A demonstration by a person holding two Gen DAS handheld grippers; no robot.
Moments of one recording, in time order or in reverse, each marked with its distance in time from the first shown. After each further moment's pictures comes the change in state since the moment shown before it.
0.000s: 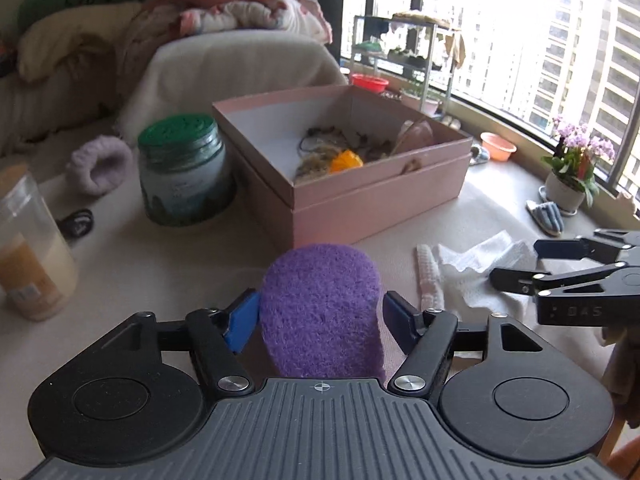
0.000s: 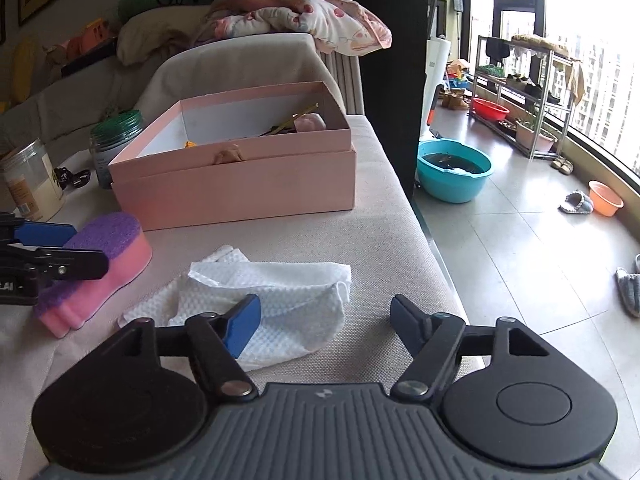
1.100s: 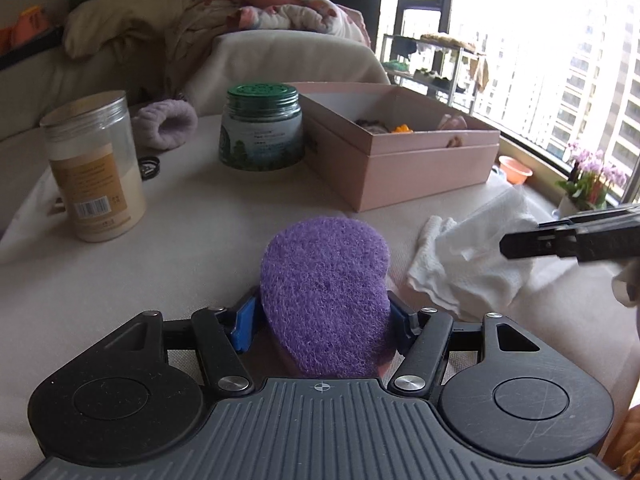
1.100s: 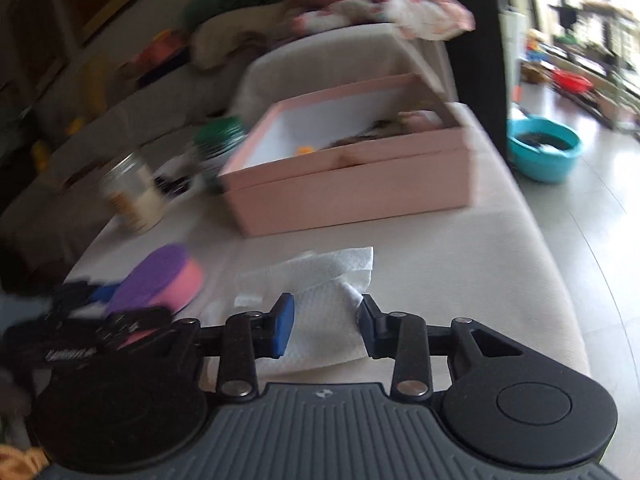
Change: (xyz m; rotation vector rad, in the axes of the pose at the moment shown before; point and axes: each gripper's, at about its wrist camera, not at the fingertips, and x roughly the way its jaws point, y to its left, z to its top) left arm -0.038 0.038 -0.060 -0.085 -0.059 0.038; right arm -0.014 0.031 0.016 -0.048 0.041 0.330
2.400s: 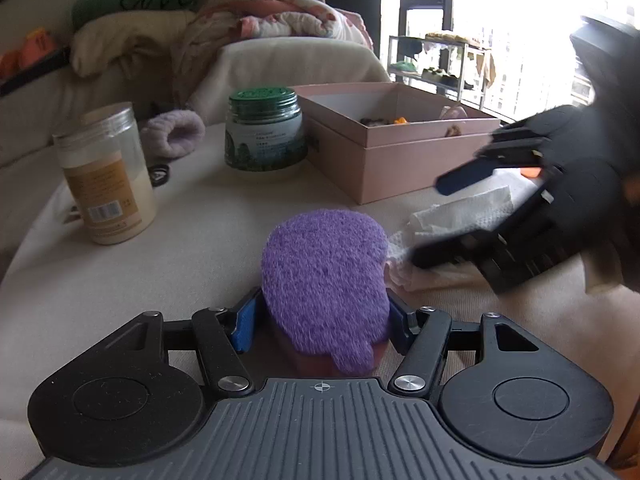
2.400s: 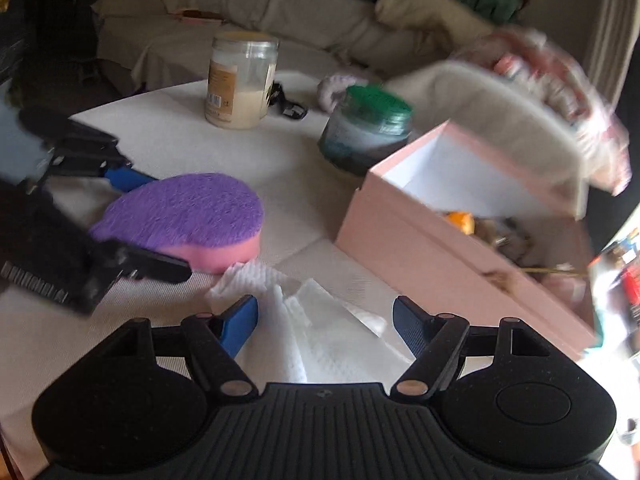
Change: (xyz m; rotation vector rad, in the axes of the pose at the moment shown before) left arm -0.009 -0.011 -0.013 0.047 -0.028 0.061; right arm 0.060 0.049 0.034 -0.573 0.116 0.094
